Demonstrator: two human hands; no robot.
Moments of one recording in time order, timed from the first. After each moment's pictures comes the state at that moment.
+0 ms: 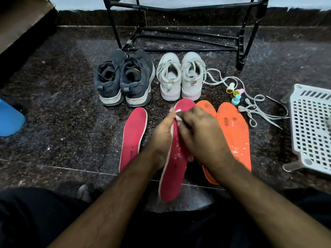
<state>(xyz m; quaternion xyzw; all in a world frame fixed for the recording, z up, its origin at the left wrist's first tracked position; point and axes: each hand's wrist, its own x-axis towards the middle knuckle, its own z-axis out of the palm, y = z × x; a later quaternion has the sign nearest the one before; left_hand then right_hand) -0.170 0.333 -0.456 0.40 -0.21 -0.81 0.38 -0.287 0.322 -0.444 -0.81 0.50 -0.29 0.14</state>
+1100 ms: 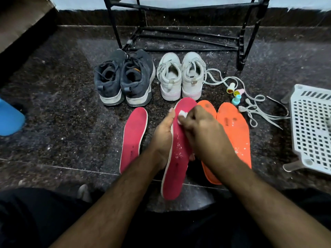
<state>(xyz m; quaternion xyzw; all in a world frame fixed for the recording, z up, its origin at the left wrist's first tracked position) -0.174 0.330 -0.459 0.37 -0.16 -0.81 0.42 -0.292 0.316 -0.448 -0.83 0.48 -0.27 0.10</state>
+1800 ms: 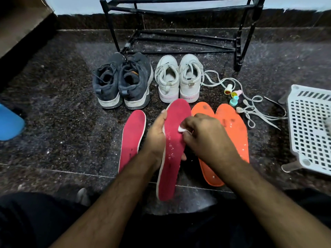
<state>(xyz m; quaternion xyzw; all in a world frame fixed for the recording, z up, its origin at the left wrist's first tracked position) -0.164 0.328 -0.460 0.44 -0.20 -0.76 0.43 -0.304 0.313 -0.449 -0.82 0.50 -0.22 0.17</state>
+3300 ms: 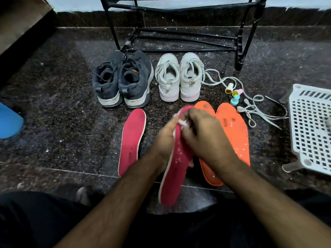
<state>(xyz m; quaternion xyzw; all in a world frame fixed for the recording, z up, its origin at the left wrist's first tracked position) -0.179 0.333 -0.457 0.42 -0.18 -0.80 0.38 -0.296 0.312 -0.456 -0.78 0.51 -0.30 0.20</state>
